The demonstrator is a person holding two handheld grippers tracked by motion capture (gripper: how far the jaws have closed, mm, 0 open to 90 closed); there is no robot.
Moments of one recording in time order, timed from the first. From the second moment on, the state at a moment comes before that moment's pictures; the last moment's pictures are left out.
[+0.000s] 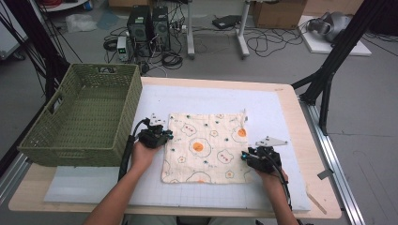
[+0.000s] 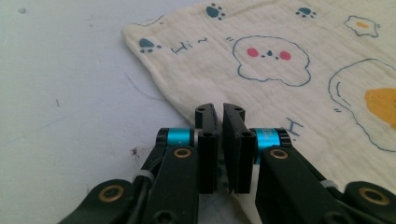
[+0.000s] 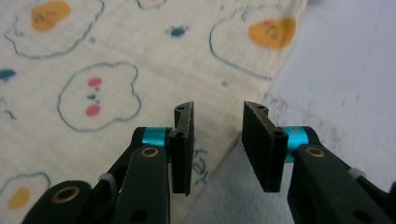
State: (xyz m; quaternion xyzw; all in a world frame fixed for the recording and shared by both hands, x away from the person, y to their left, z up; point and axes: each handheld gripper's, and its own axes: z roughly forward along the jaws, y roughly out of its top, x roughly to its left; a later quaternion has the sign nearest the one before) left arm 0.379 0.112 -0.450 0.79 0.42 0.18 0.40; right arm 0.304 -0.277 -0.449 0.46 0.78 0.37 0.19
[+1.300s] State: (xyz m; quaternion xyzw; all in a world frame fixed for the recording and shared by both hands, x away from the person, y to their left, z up) left arm 0.314 0.138 -0.422 0.75 0.33 0.16 0.56; right arm 0.262 -0.312 -0.415 0.42 0.75 0.42 0.29
